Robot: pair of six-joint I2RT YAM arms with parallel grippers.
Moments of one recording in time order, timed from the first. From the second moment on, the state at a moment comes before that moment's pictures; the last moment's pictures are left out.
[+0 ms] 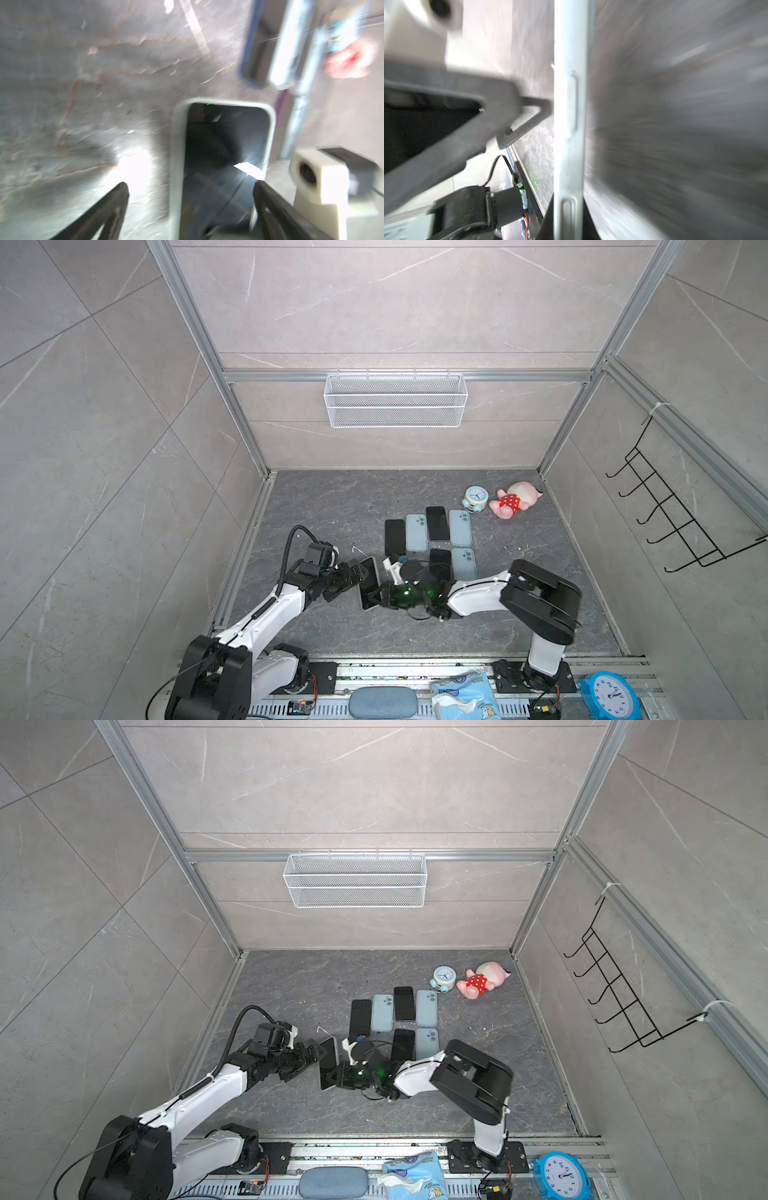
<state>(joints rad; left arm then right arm) -0.32 1.09 0.49 -0.29 0.41 -0.77 0.94 1.76 0.73 0.49 -0.35 1.07</state>
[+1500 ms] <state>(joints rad) -0.35 1.26 0.43 0.87 0.81 -1.18 0.72 1.41 0.64 0.60 -0.69 1.09</state>
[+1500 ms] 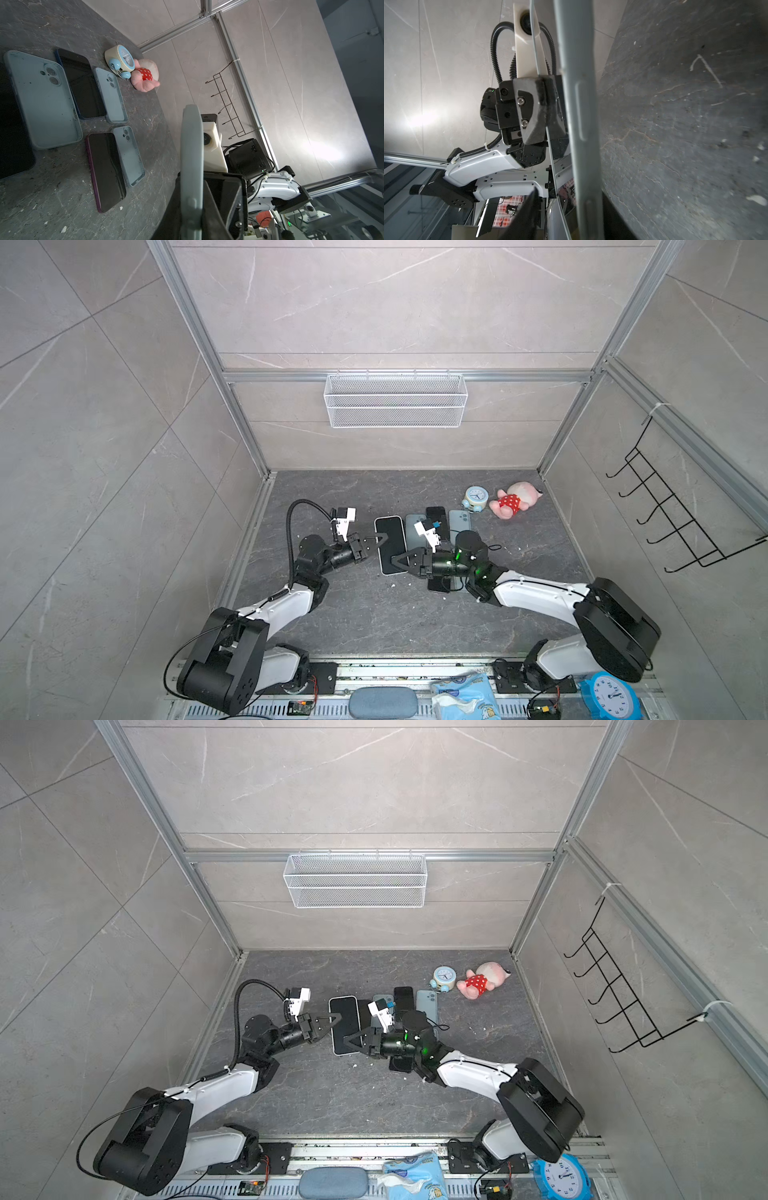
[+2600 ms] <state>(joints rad) -0.84 1.27 0.48 0.83 -0.48 -1.32 0.78 1.45 0.41 1.16 -0.26 1.30</state>
